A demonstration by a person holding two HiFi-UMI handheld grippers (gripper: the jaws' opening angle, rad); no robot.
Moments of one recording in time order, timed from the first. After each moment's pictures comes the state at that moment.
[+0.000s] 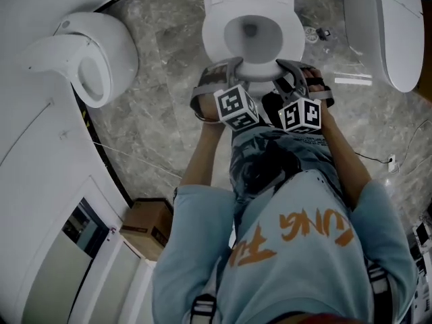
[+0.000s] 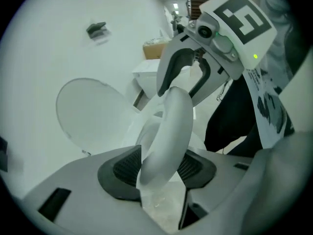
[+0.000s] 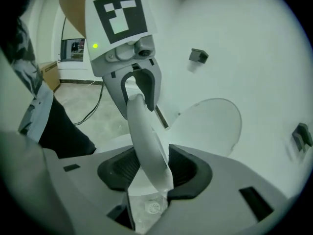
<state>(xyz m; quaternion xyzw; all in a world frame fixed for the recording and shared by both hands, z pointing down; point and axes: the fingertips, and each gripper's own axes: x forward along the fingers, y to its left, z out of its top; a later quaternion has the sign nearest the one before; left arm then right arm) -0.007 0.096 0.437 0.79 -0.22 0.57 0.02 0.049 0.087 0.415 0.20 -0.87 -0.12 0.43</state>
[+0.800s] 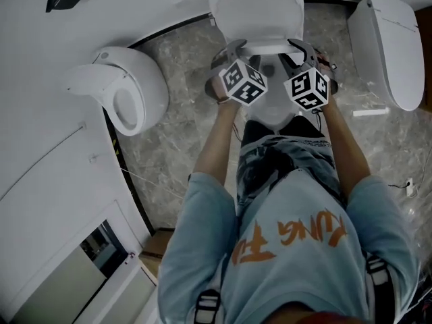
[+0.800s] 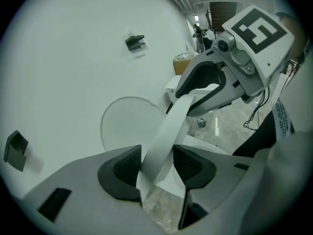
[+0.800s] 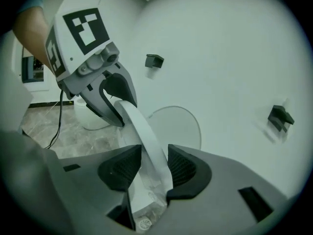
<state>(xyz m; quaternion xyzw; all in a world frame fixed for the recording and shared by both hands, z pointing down) -0.019 -0.071 0.336 0.79 -0.35 0.50 0.01 0.055 -0.074 0.318 0.36 -0.86 -0.06 0.35</state>
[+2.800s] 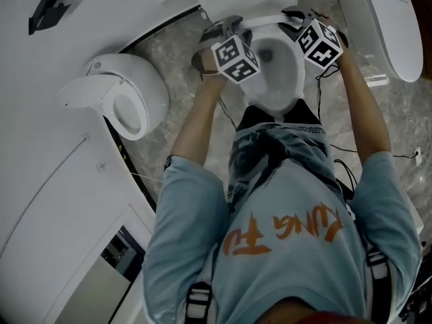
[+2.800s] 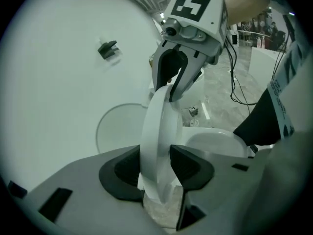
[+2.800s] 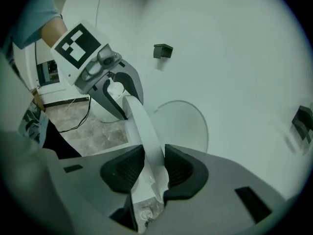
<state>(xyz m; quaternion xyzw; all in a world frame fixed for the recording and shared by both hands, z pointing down) -0.024 -0.110 0.337 0.80 -0.23 0.54 -0.10 0.052 -0.123 0.314 0.25 -0.88 -0.02 0.41</state>
